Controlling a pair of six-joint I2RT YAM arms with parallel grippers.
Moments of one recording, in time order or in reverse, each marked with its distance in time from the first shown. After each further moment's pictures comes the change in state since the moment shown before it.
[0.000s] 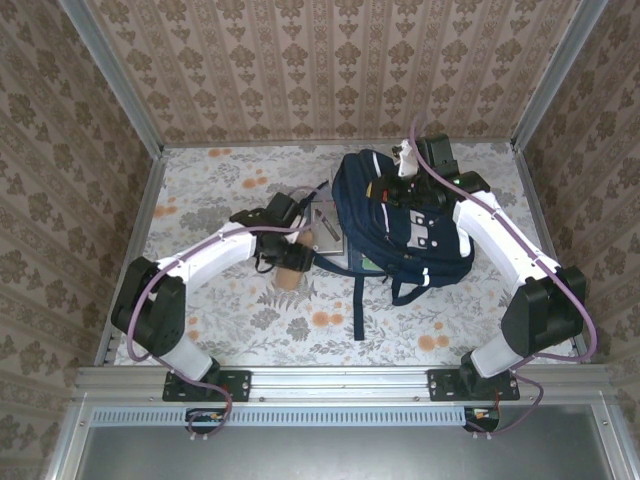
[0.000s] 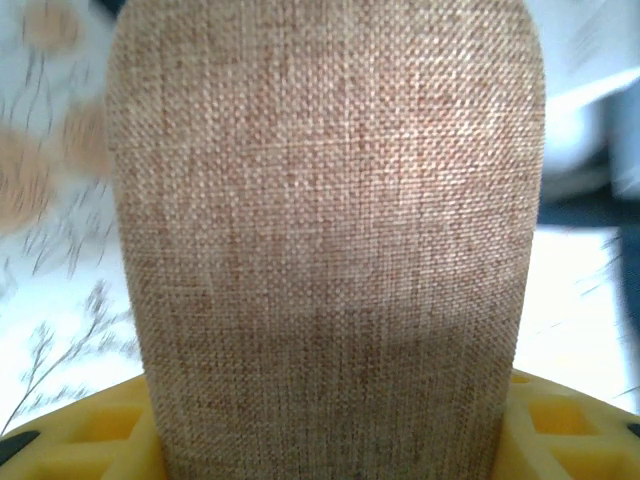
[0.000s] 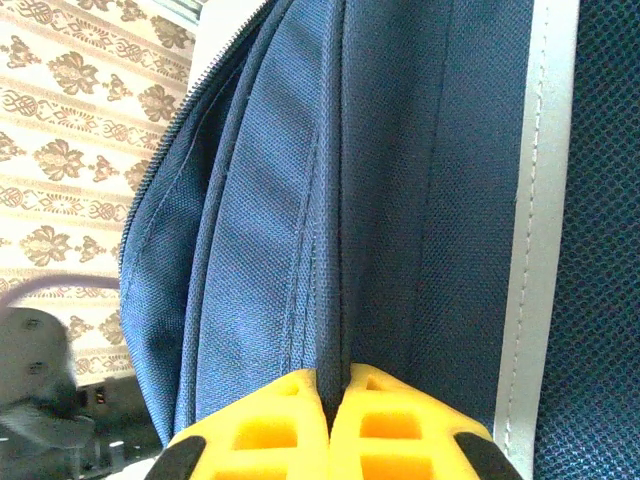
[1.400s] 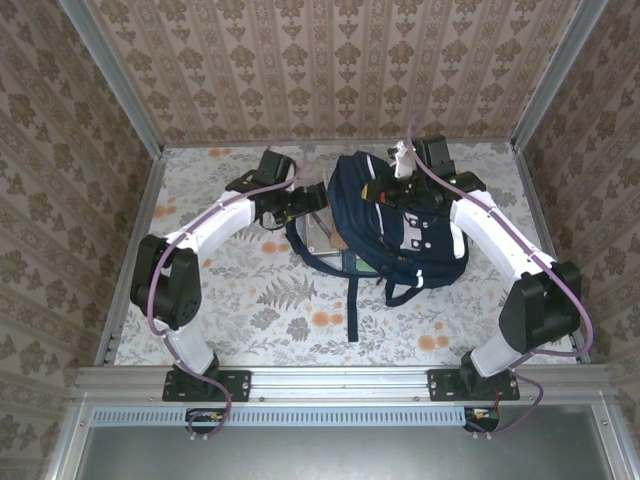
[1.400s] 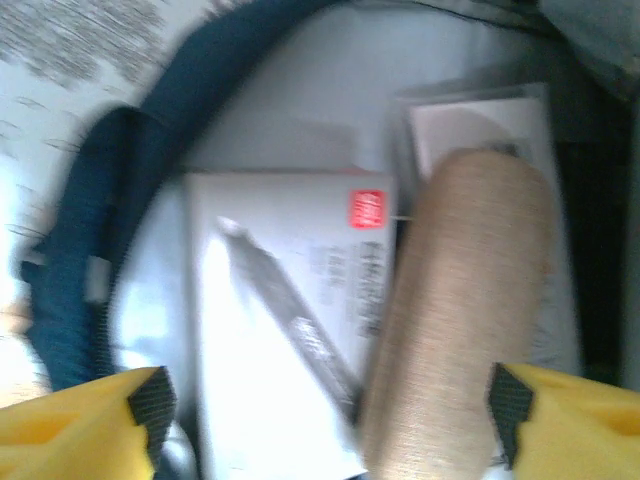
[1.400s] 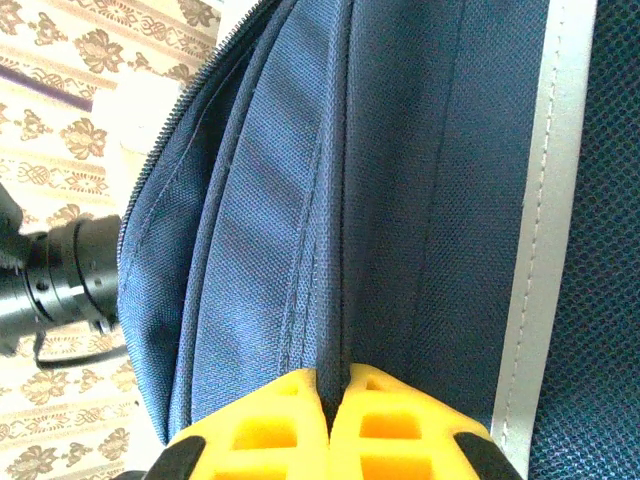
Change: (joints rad) left arm 0.156 0.185 0.263 0.168 0.124 -0.307; right arm 0.007 0.029 -0.008 0.025 -0.064 -0.018
